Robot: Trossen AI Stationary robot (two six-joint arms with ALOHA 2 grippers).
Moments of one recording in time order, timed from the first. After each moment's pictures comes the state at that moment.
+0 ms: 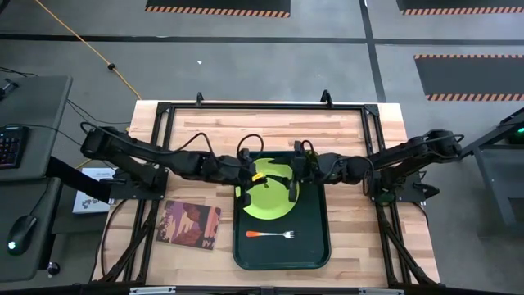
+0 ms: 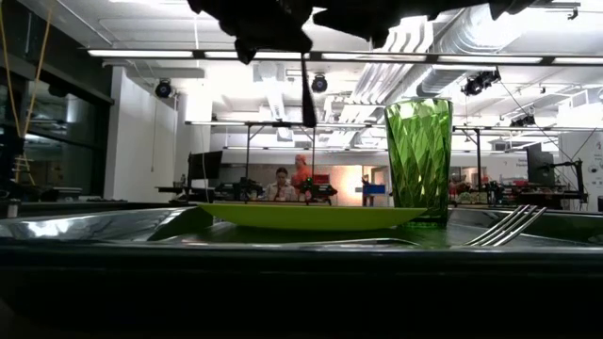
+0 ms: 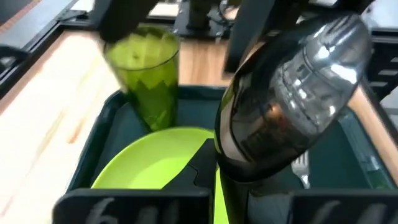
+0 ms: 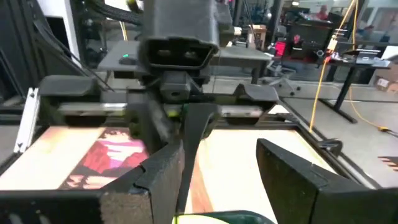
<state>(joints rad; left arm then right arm) -0.15 1.46 1.02 -0.09 -0.20 -0.13 0.17 1.41 0.80 0.52 0.28 -0.08</state>
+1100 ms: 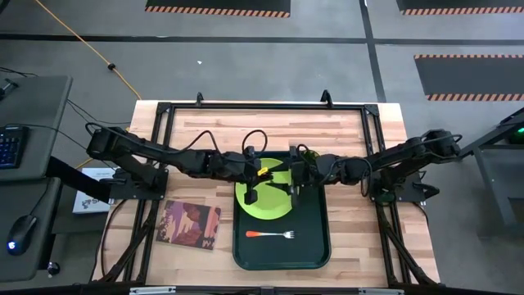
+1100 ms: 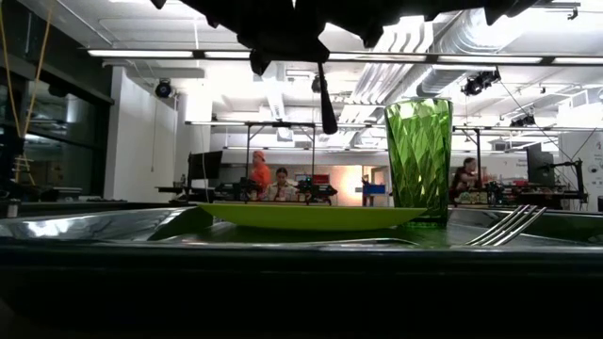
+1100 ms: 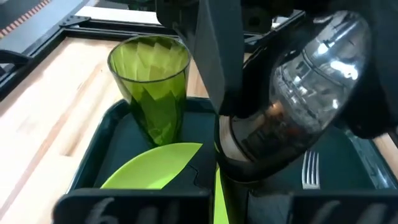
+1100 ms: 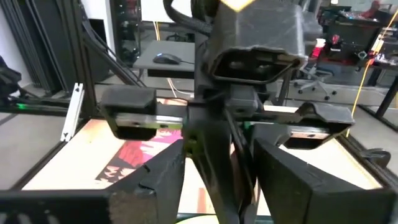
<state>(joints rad) -0.11 1.53 1.02 0.03 -0.16 -0.13 0.17 1.43 0.80 0.54 0.14 -0.08</state>
